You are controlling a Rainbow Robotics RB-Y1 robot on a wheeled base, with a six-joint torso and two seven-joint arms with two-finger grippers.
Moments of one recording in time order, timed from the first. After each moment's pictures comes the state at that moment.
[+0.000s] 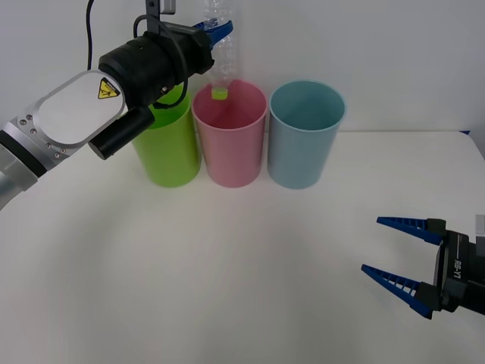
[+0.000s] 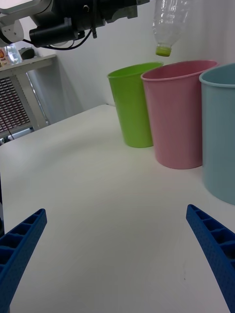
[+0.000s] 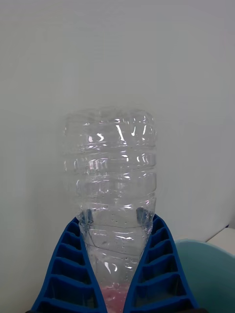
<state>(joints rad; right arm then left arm) 0.16 -0.43 -0.39 -1.70 1.23 -1.42 -0.17 -0.92 0.70 -0.65 -1.35 -1.47 -0.07 1.05</state>
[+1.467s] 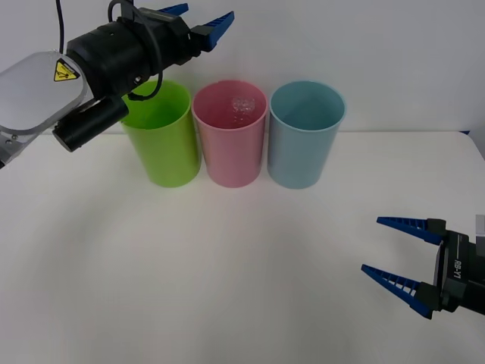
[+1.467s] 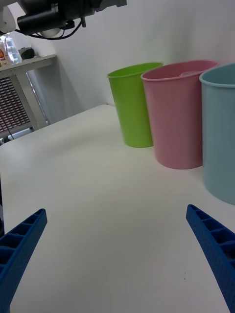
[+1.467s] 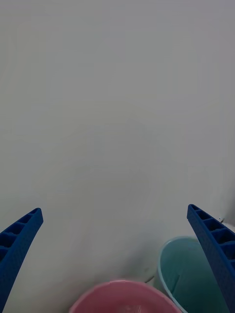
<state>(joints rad) 0.16 -0.43 -0.39 -1.70 1.23 -1.42 -0.17 -0.90 0.86 -0.65 -1.47 -1.25 -0.10 0.92</state>
